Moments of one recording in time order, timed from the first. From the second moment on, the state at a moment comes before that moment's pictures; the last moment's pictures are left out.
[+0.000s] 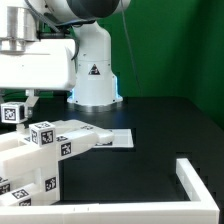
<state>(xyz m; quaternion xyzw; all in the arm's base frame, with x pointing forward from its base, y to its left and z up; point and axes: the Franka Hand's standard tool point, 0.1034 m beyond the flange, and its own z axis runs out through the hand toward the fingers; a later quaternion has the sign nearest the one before) 0.546 -0.142 0.131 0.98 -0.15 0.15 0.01</state>
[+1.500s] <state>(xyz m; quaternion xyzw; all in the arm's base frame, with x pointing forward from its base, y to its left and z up) 0.533 -0.147 0.121 0.97 -0.18 0.14 0.01</state>
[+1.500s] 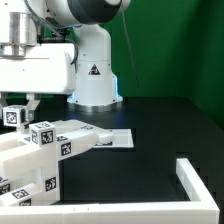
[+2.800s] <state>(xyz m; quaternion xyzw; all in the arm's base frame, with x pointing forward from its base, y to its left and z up) 0.534 -0.146 0.115 0.97 -0.19 0.14 0.02</state>
